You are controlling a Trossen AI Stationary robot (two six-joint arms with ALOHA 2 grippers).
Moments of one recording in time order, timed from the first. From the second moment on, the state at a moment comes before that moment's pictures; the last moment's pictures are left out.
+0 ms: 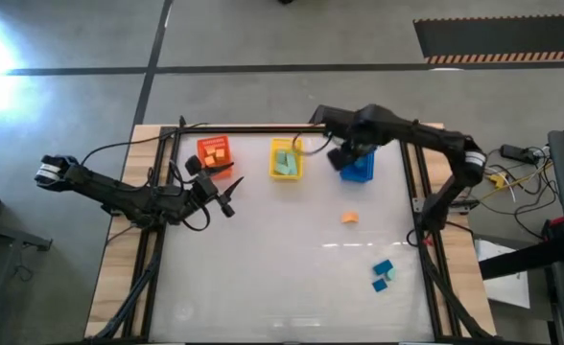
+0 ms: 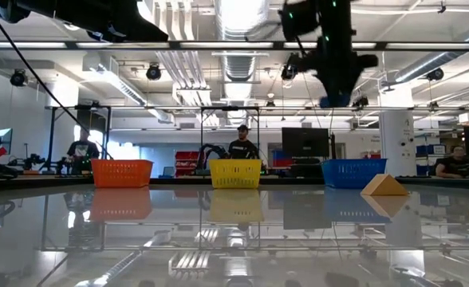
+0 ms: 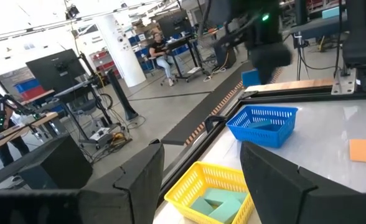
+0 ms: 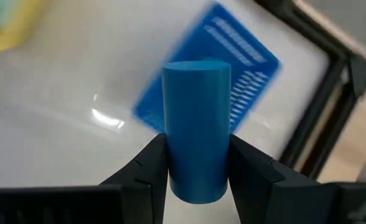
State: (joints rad) left arm -0.24 0.92 0.50 0.41 -0.92 0.29; right arm -0.43 1.67 1.58 -1.43 0.24 0.66
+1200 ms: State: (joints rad) left arm -0.24 0.92 0.50 0.41 -0.92 0.30; right arm -0.69 1.70 1.30 -1.05 0.10 0.67
